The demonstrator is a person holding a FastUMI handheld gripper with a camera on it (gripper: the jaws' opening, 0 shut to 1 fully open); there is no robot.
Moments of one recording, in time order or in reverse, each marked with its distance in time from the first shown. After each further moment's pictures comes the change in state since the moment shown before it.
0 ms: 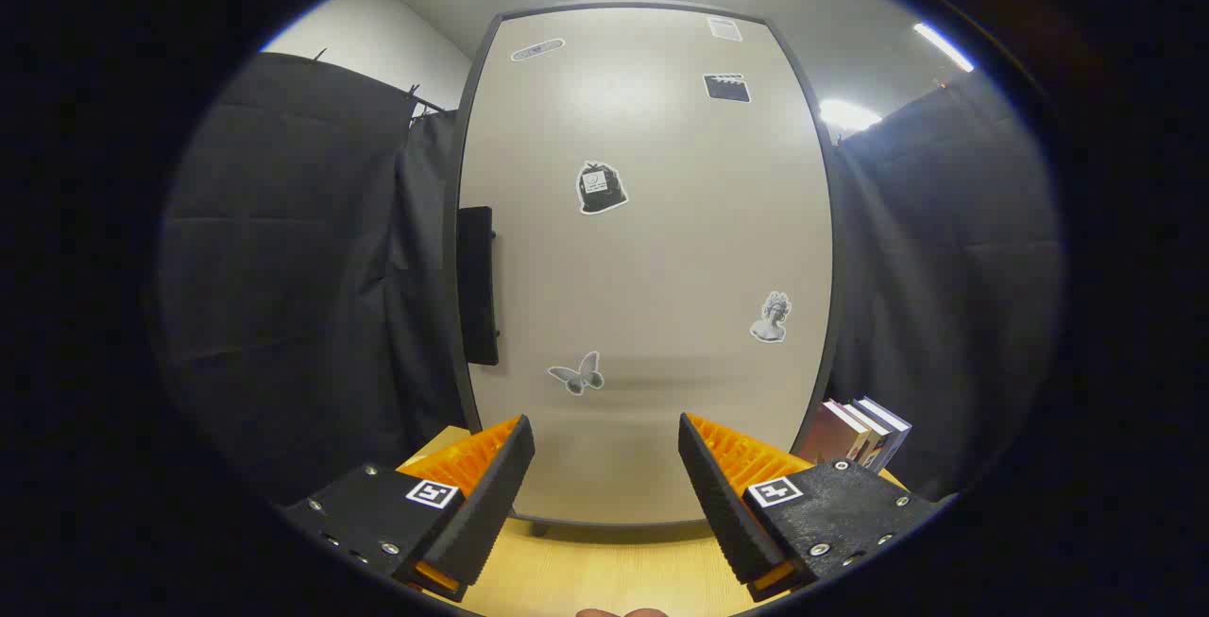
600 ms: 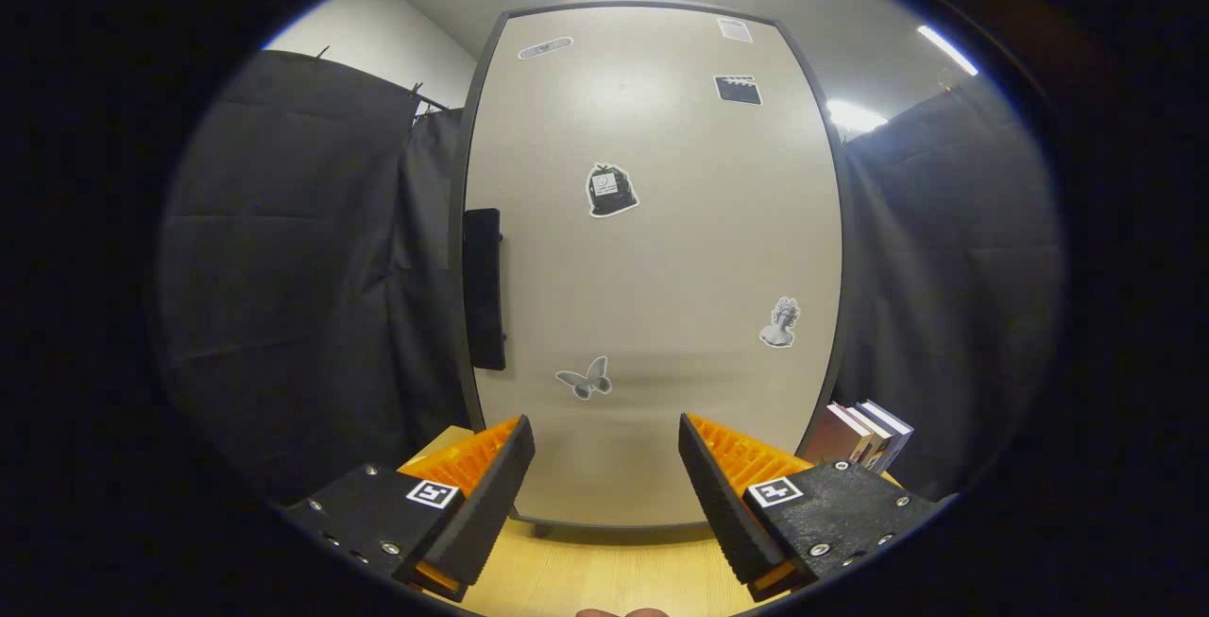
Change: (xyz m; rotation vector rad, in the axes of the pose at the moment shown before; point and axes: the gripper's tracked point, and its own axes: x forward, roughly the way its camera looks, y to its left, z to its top) arm 0.007 0.004 0.007 -0.011 0.009 -0.004
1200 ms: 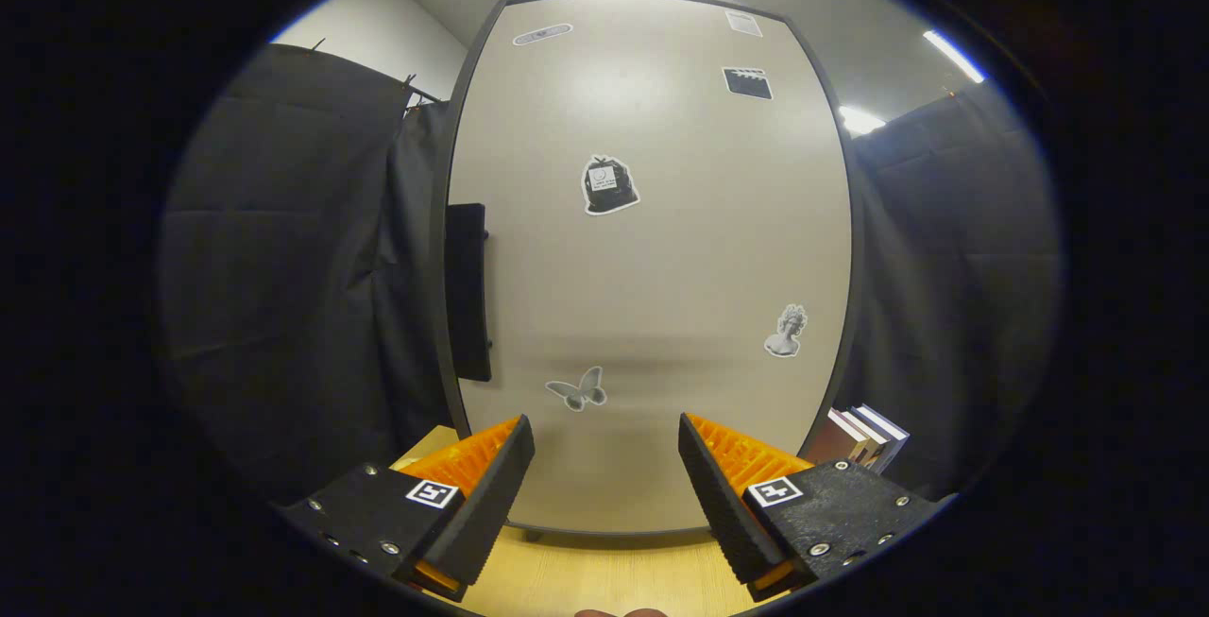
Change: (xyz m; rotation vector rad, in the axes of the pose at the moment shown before) arm 0.019 0.007 0.011 -0.013 0.006 -0.021
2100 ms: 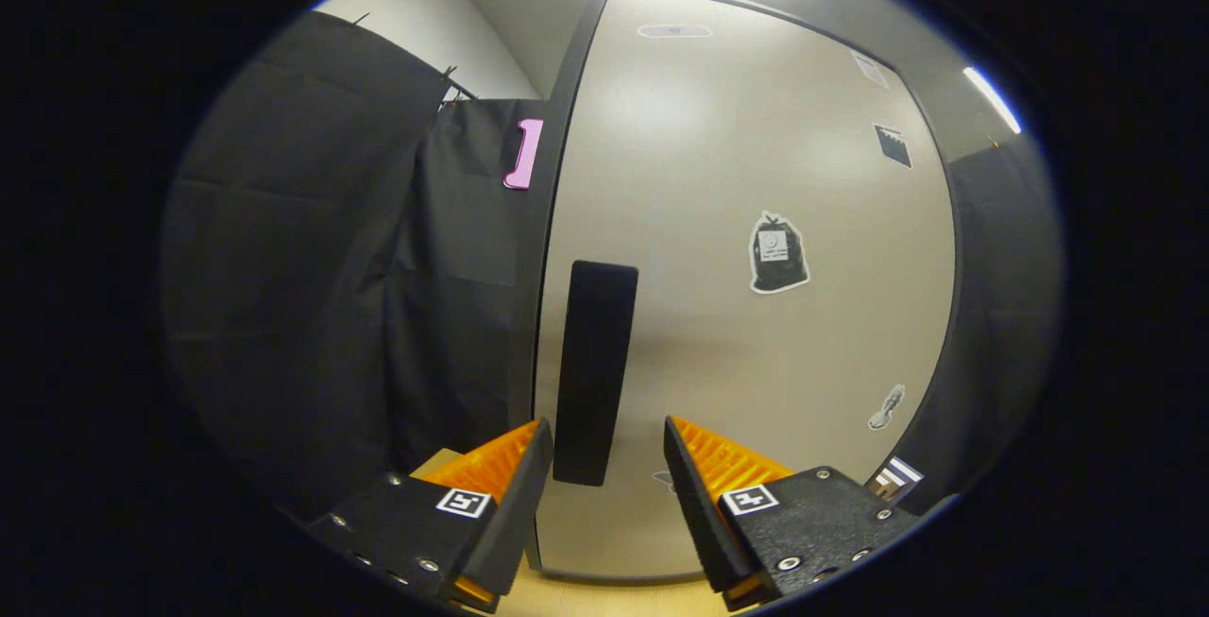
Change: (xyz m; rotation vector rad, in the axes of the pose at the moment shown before) arm 0.073 0.094 0.038 -0.109 -0.033 0.010
